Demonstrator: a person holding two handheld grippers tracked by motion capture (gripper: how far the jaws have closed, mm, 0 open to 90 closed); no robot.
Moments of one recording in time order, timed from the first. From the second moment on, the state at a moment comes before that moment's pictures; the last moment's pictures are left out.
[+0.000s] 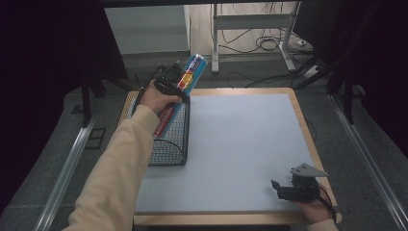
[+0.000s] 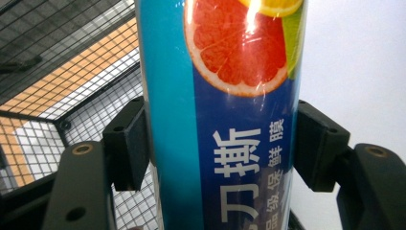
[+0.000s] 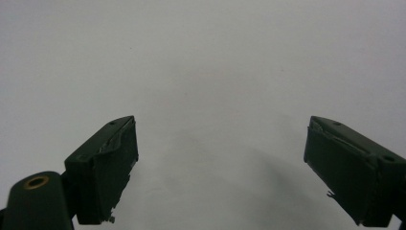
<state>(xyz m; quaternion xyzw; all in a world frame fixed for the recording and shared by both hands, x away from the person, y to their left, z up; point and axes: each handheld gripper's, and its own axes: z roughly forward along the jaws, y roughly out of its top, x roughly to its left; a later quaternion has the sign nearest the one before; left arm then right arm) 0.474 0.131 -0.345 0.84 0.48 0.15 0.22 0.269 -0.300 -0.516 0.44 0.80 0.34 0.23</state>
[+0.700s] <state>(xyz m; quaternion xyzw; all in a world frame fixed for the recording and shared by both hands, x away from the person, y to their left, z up) 0.484 0.146 -0.368 0.84 0.49 0.15 0.20 0.270 -0.302 -0.517 0.44 0.80 0.34 0.23</state>
